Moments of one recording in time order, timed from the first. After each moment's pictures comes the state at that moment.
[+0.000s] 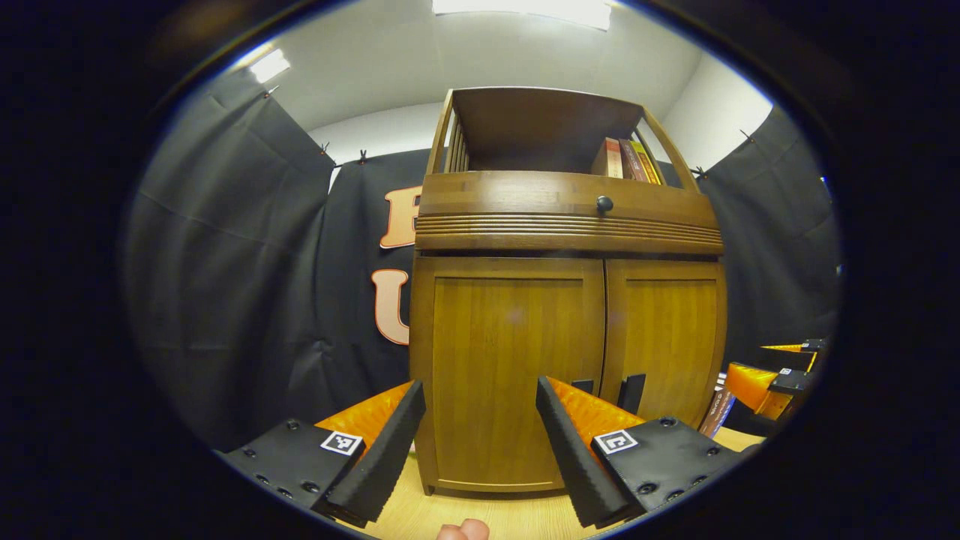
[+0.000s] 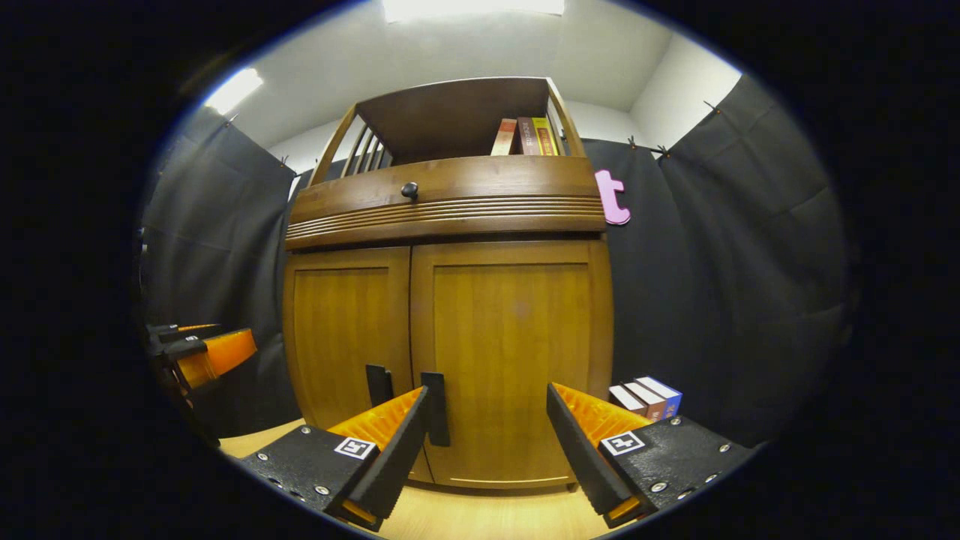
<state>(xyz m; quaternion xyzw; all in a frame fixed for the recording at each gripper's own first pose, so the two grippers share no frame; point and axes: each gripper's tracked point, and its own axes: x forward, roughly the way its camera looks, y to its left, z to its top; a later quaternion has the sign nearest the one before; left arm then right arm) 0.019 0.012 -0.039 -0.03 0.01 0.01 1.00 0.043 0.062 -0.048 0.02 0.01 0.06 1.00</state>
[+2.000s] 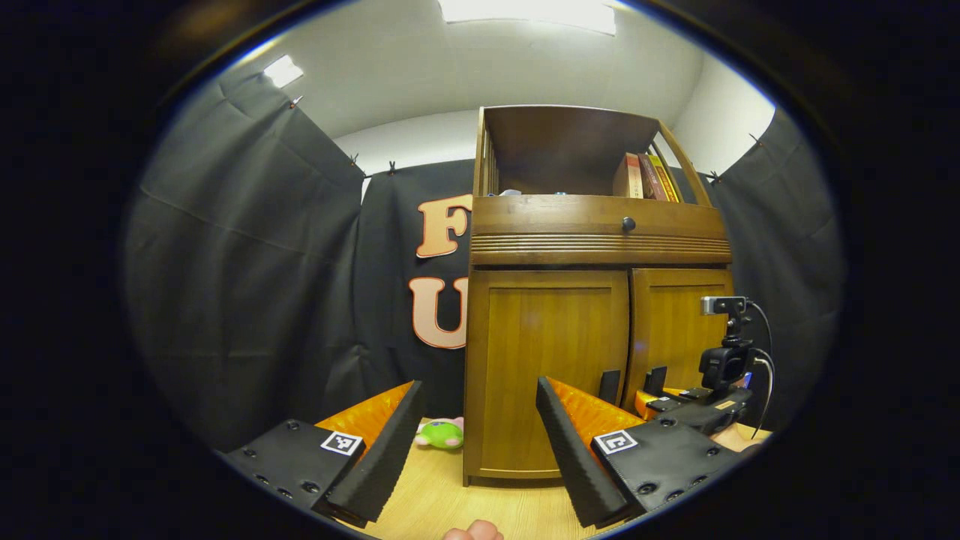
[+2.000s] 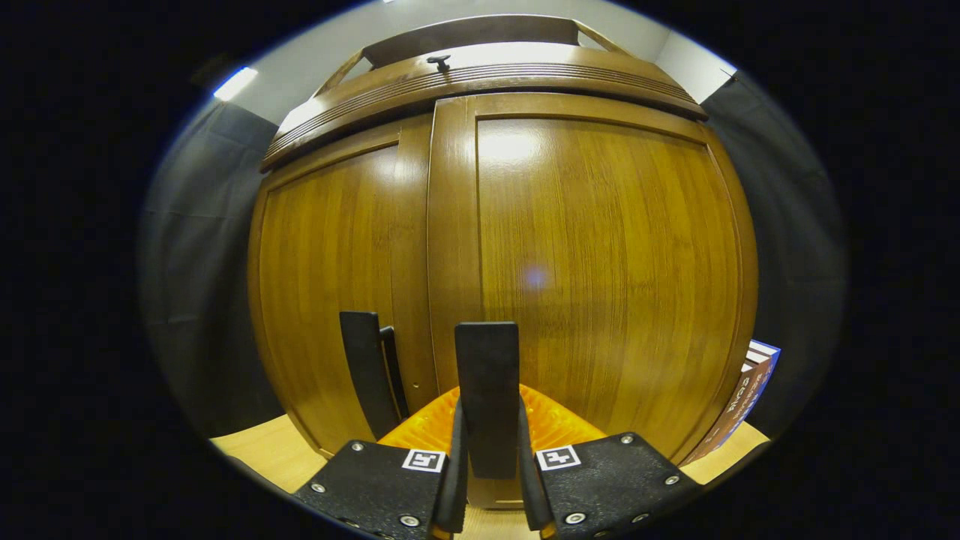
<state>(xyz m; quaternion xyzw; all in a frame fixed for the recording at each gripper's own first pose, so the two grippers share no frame) -0.051 0.072 -0.022 -0.02 0.01 0.06 1.00 0.164 0.145 -0.162 0.03 0.10 0.08 0.99</state>
